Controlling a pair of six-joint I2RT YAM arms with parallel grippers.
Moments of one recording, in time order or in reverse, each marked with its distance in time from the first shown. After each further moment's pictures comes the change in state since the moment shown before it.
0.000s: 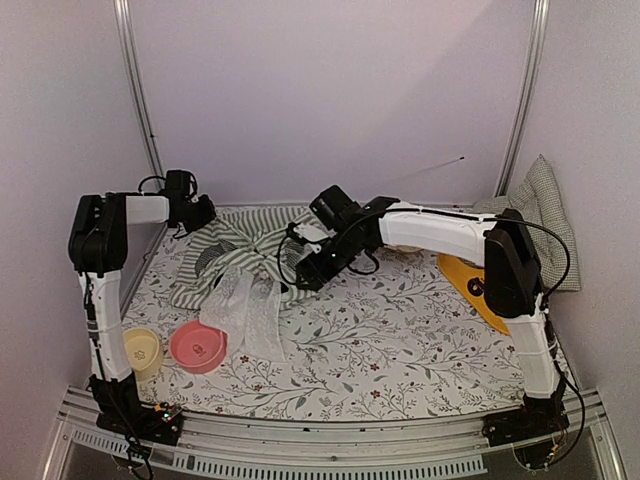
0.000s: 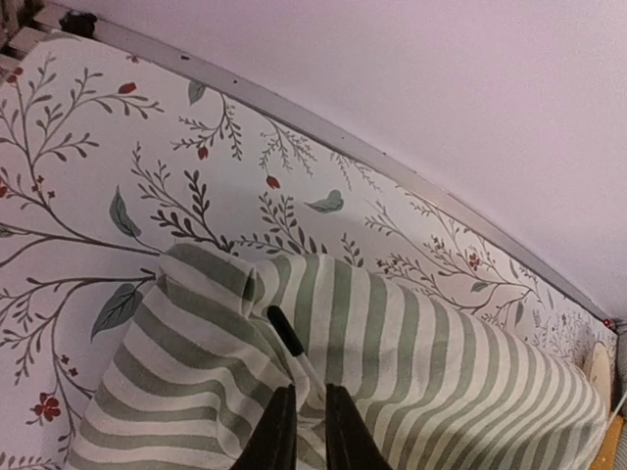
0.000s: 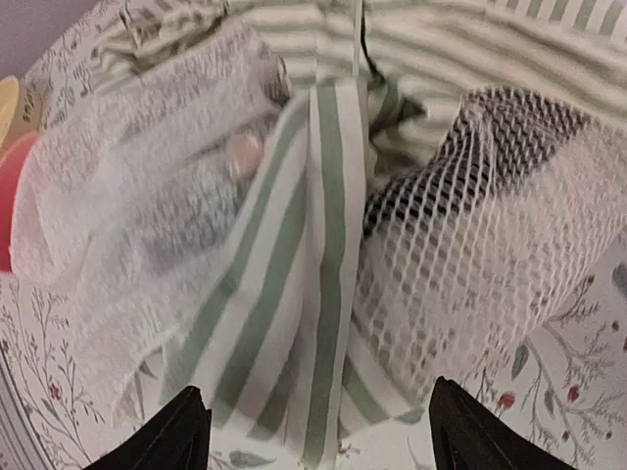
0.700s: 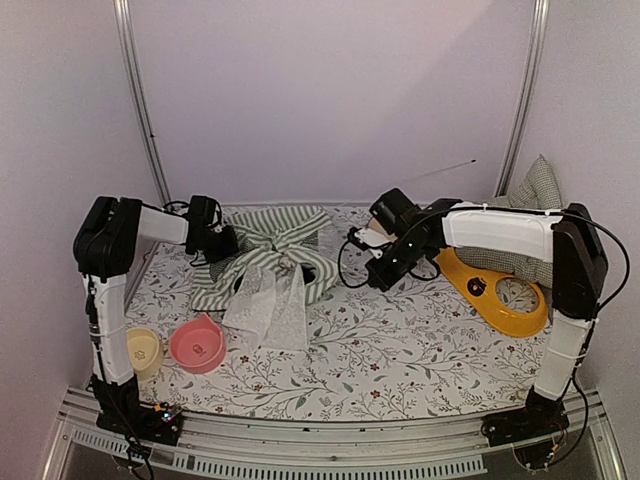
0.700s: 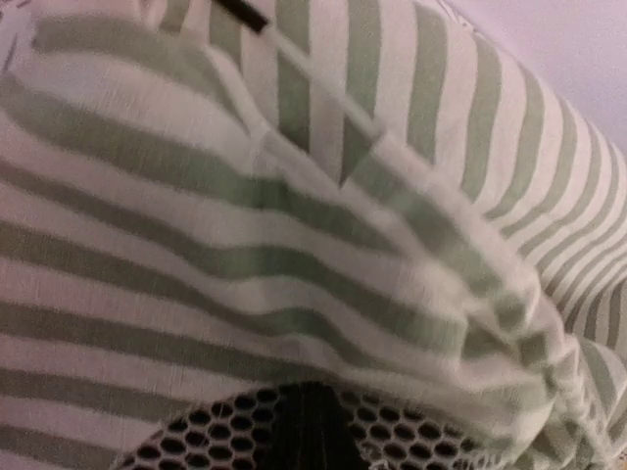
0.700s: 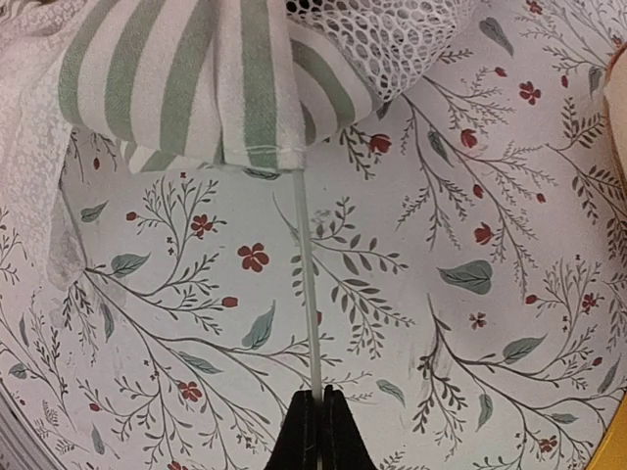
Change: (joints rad) left arm -0.130 -0.023 -0.232 0.044 0.008 -0.024; right arm -0.112 -0.401 -0.606 0.008 0.101 -0.002
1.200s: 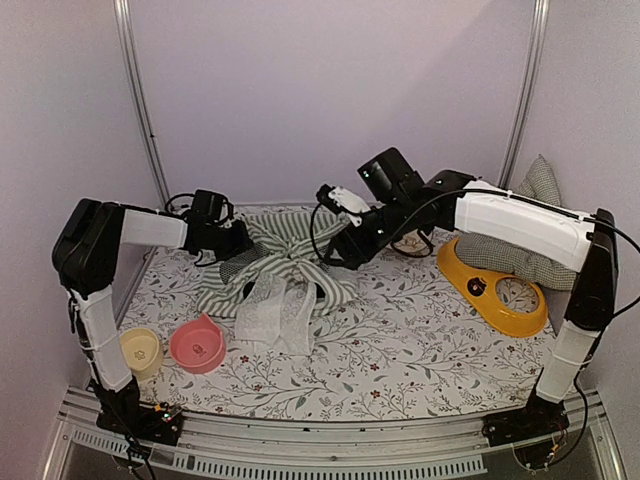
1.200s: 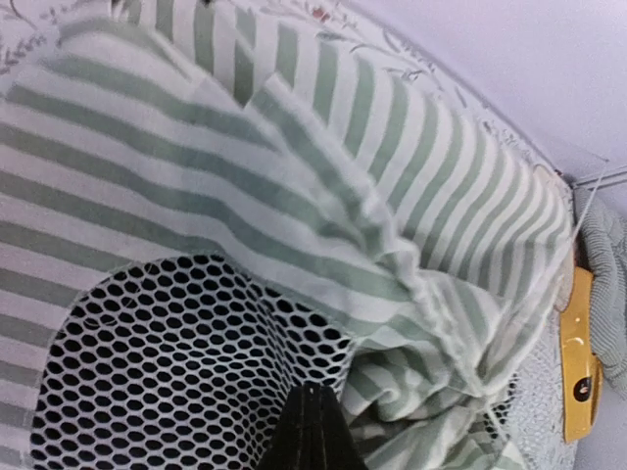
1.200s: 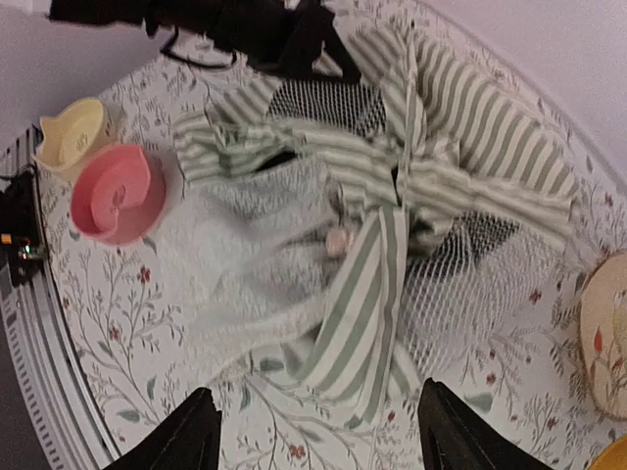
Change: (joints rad) left arm -0.133 -0.208 -0.192 0.062 0.046 -0.067; right arm 0.098 -0.114 0.131 -0.022 -0.060 -0.027
